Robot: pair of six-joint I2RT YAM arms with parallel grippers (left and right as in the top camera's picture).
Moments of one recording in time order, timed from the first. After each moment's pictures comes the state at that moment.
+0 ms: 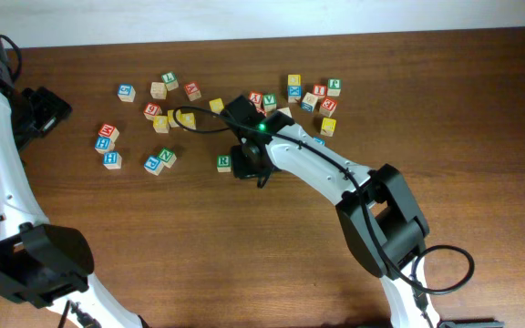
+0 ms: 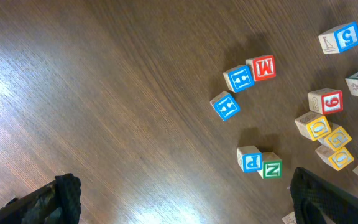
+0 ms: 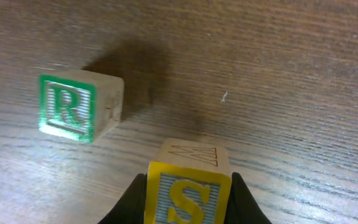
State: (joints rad) left arm 0.35 1.99 2.21 -1.59 -0.11 -0.56; right arm 0.64 2.19 1.70 -0.83 -0.05 0.51
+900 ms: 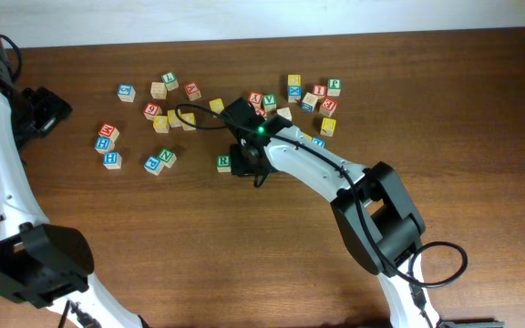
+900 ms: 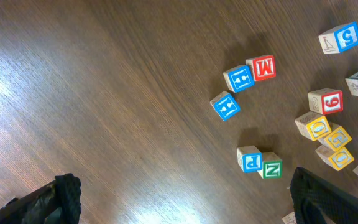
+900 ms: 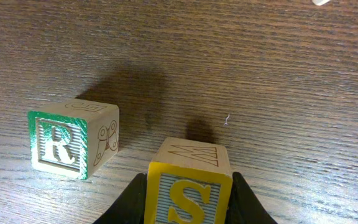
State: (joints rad) left arm 0.35 1.99 2.21 -1.59 -0.11 -0.56; right arm 0.64 2.21 1.70 -0.76 -0.04 0.58
